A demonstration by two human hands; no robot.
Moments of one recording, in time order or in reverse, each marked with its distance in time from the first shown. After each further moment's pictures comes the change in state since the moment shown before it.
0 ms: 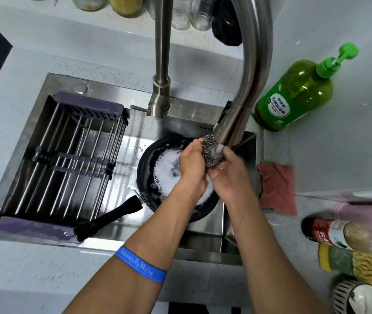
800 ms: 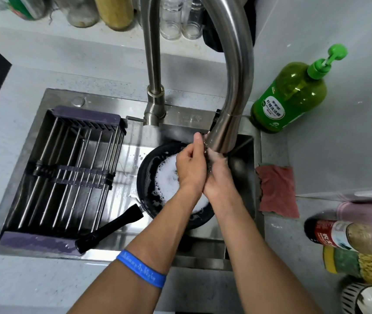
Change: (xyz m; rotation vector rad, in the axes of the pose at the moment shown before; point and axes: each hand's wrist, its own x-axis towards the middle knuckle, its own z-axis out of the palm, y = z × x) left_hand -0.001 0.007 0.004 0.337 0.046 0.245; right_hand 0.006 0.008 0.029 0.333 -0.018 0.041
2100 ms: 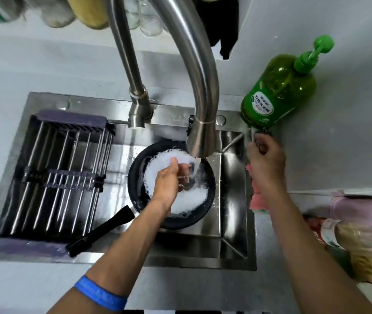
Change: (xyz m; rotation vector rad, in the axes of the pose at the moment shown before) left_hand 0.001 -0.024 -0.036 0.233 -0.150 -0.267; right_hand 0.014 -0.124 -0.079 -1.382 0.378 -0.539
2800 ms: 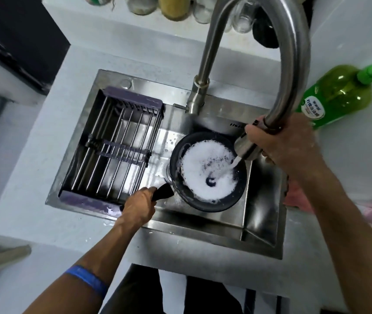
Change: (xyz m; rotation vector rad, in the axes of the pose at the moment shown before) left_hand -0.044 -0.097 -0.193 1.175 0.078 0.153; right_hand -0.096 -0.145 -0.003 -0.095 -0.312 -0.485
